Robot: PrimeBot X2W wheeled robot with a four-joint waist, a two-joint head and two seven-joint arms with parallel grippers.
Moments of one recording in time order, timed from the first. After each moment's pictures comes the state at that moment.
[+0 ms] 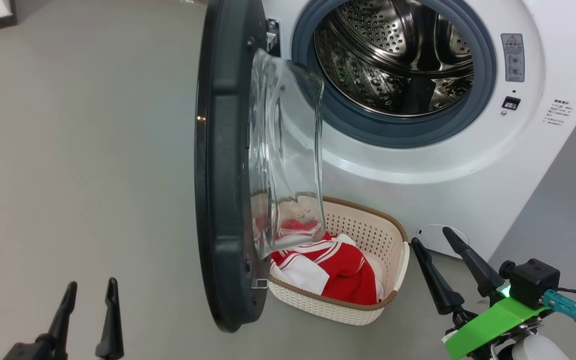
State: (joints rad) left arm 0.03 0.07 0.04 0.15 -0.24 -0.13 -0.25; right arm -0.14 -0.28 0.28 0.19 0.50 0.13 -0.25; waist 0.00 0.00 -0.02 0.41
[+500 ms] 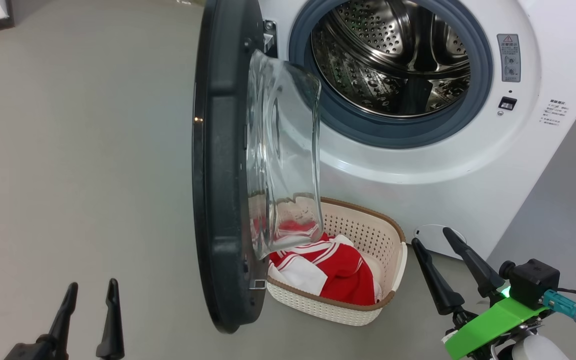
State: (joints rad) left arm 0.03 0.07 0.03 0.15 -0.24 -0.13 -0.25; right arm -0.14 -0.28 0.28 0.19 0.50 0.13 -0.25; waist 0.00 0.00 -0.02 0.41
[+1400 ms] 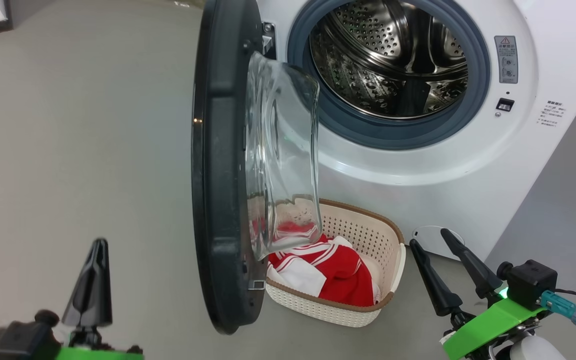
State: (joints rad) left arm 0.00 0.07 -0.01 0.00 -0.23 -0.13 -0.25; right arm -0.14 -0.27 0.28 0.20 0.50 0.13 -0.25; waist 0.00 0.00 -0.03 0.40
